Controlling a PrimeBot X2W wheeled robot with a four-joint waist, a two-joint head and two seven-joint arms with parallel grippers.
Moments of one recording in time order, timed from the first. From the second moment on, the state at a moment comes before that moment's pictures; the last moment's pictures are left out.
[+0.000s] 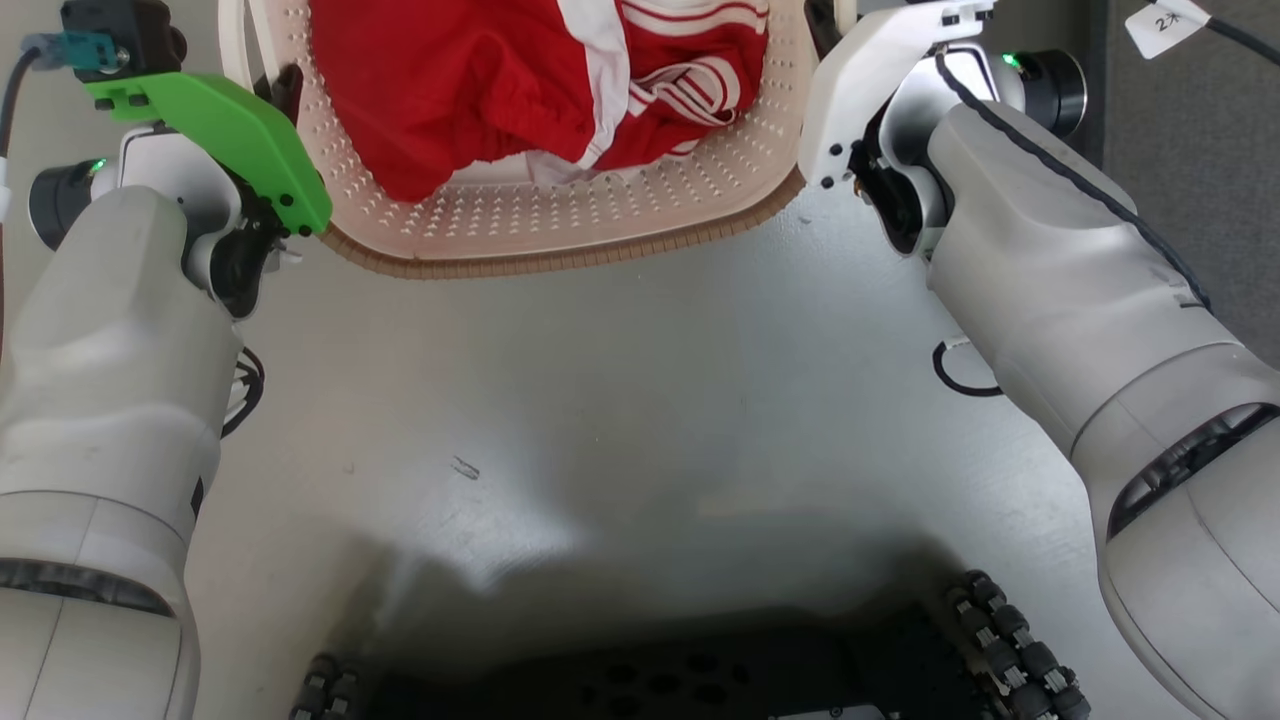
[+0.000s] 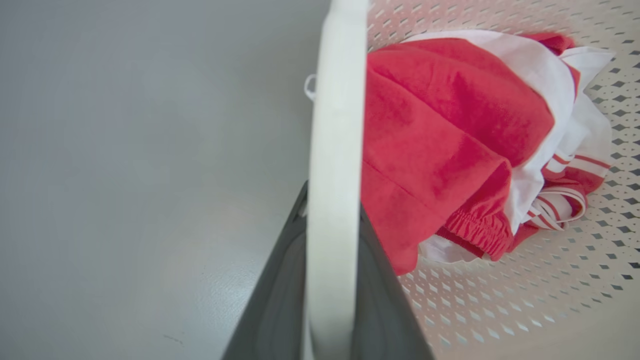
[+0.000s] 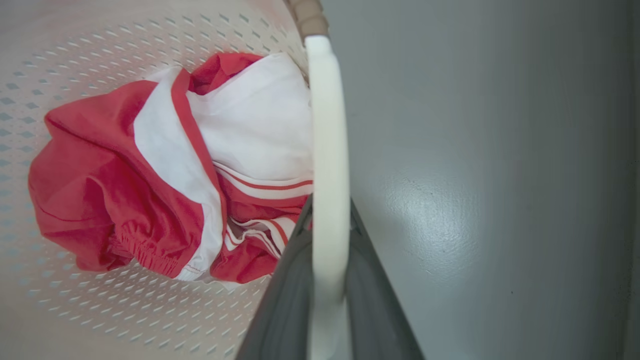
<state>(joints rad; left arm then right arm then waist) -1.12 0.12 -0.51 1.15 -0.76 -0.13 0.03 -1.21 -0.01 0.91 1.19 0.87 -0.08 -0.08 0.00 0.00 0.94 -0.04</state>
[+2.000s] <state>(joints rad) -1.16 0.11 -0.53 1.22 -0.76 -0.13 -0.07 -1.20 -0.06 0.94 1.15 0.91 -0.08 -0.10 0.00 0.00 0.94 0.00</state>
